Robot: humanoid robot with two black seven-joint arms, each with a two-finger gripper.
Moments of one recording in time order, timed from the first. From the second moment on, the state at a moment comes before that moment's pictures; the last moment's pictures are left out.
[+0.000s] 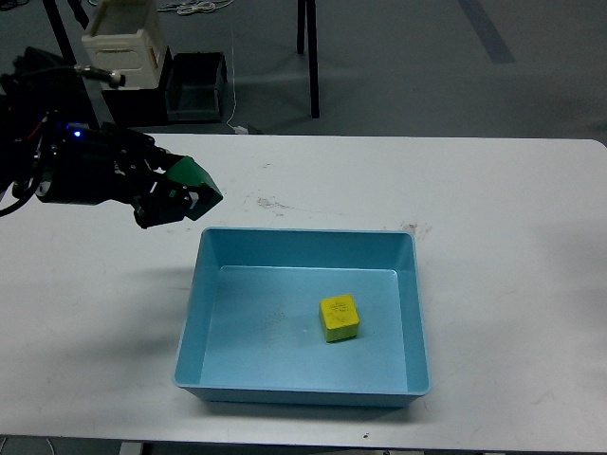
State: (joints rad) left arm -1.28 0.76 -0.23 -1.44 1.90 -0.49 -0.49; right arm 0.08 -0.62 1.48 1.34 -0.63 0.18 0.35
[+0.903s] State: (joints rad) left arm -1.48 0.32 0.22 -1.25 2.00 -0.49 -0.49; right arm 0.09 -0.61 1.48 1.33 -0.63 0.19 0.35
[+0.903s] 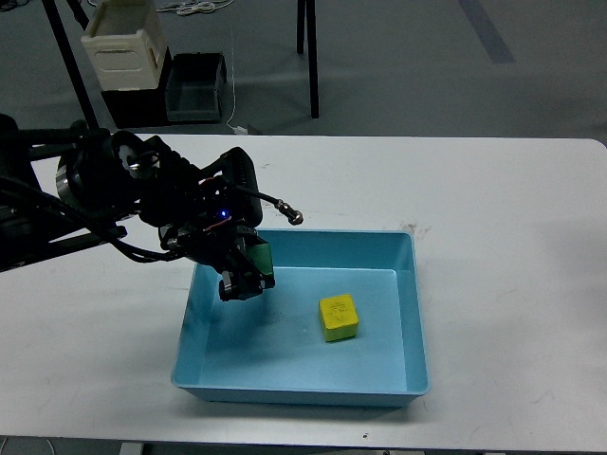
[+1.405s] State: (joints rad) left arm -1.39 0.24 0.22 -1.16 2.02 -0.49 -0.49; right arm 0.09 -0.60 1.48 1.32 -0.63 0.19 0.35
